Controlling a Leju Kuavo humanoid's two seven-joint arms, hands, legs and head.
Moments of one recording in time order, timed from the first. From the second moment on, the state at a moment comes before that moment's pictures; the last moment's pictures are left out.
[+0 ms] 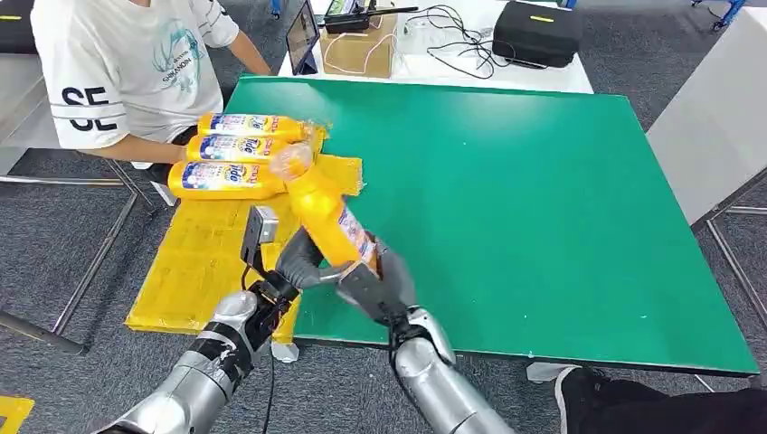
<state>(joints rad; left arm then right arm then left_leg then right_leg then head) -0.48 -0.15 -0.19 -0.78 0.23 -0.39 -0.42 -0.40 0.33 0.41 -0.75 0.42 -0.33 -0.32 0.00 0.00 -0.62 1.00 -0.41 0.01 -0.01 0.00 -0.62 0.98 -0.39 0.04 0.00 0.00</state>
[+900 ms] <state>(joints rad) -0.47 -0.15 -0.14 -0.79 0.27 -0.40 -0.46 -0.43 0.33 0.50 -0.65 0.41 -0.35 -0.28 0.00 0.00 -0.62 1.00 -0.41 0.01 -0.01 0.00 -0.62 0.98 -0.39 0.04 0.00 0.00</state>
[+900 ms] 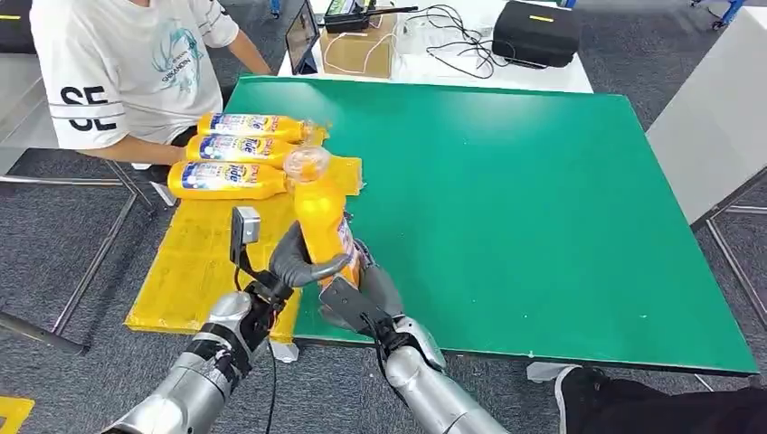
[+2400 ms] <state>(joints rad) -0.72 0.20 -0.29 -0.36 -1.06 0.15 -0.28 -0.35 0.21 0.36 -1.07 0.23 -0.30 -0.41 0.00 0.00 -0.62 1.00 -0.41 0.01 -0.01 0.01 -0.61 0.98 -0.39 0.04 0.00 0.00</state>
